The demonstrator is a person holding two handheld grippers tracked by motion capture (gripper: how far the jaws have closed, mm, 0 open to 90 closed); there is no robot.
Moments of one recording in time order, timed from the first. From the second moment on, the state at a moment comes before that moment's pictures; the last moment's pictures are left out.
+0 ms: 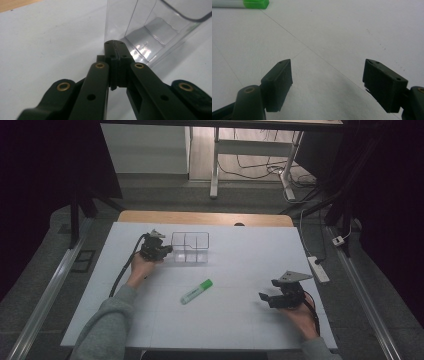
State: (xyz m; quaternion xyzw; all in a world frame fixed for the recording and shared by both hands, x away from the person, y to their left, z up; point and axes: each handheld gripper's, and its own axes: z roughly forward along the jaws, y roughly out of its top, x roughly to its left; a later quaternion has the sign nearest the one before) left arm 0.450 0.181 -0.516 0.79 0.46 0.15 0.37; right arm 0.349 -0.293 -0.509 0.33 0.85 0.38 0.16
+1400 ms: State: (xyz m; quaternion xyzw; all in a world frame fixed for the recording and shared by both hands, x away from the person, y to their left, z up) left arm 0.420 0.176 -0.498 0.80 0.43 0.14 0.39; right arm 0.349 -0.298 -0.507 0.33 0.85 0.39 0.16
